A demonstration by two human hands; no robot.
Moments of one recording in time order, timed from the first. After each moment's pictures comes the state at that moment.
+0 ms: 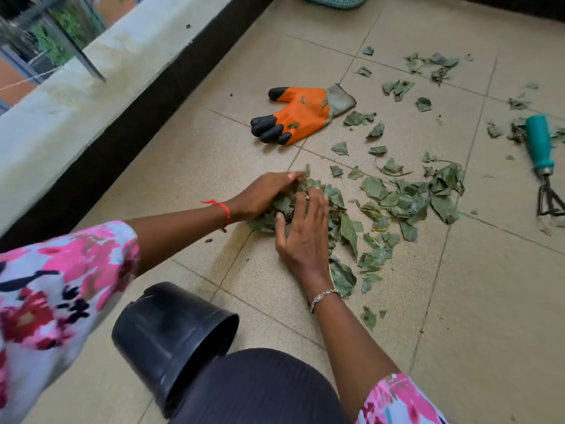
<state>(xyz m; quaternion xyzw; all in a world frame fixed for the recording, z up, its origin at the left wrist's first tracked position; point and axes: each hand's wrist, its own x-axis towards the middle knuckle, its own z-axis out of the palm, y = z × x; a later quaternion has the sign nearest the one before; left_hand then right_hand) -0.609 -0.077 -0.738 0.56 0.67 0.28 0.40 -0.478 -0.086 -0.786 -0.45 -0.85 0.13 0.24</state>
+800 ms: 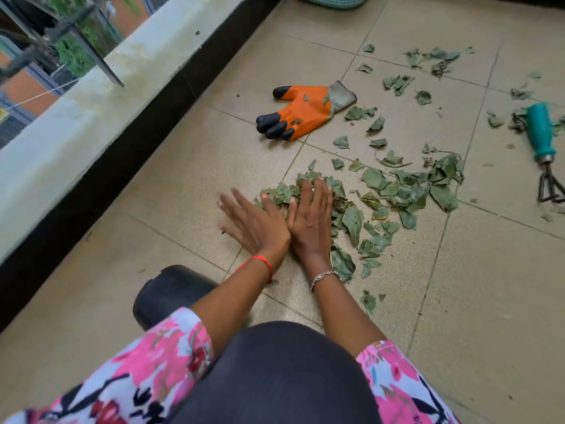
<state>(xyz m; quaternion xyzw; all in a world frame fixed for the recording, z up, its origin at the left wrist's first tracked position) -0.527 -0.123 -0.756 0.14 0.93 0.32 0.13 -0.479 -0.085 -0.778 -0.48 -0.82 0.14 0.27</state>
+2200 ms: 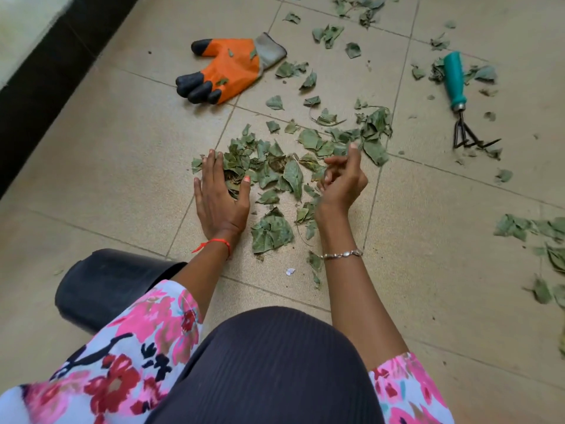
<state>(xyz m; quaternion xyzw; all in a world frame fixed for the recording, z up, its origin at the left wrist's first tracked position) -0.512 -0.121 -0.784 0.39 0.86 0.32 0.10 -0.382 -0.041 -0.728 -0.56 -0.24 0.56 0.55</state>
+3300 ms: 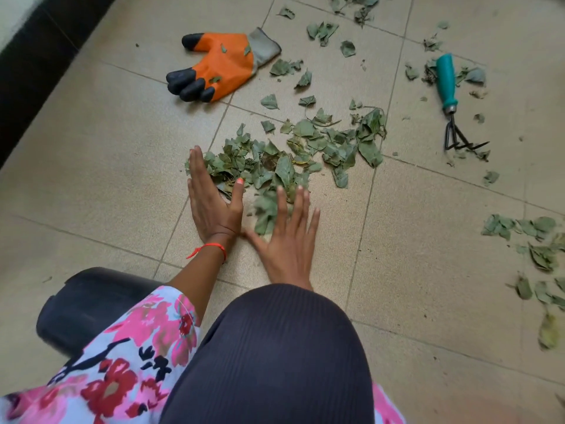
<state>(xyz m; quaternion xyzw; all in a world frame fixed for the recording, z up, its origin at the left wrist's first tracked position) -0.514 -0.123 -0.783 0.37 0.82 0.42 0.11 -0.384 -0.129 -0.793 -0.56 -0.81 0.13 0.10</state>
